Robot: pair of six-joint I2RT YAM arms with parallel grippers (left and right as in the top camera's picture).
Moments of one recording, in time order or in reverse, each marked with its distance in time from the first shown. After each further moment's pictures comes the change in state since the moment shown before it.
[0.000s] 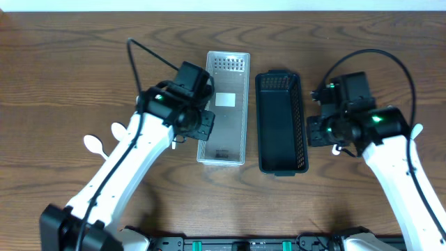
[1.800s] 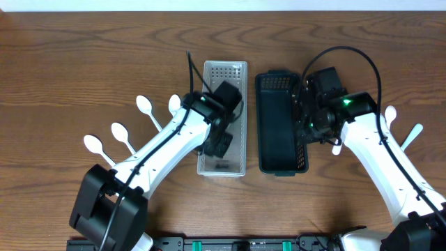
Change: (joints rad) left arm -0.154 0.175 0.008 -0.076 -0.086 -0.007; right arm 0.056 0.169 0.023 0.036 0.039 -0.003
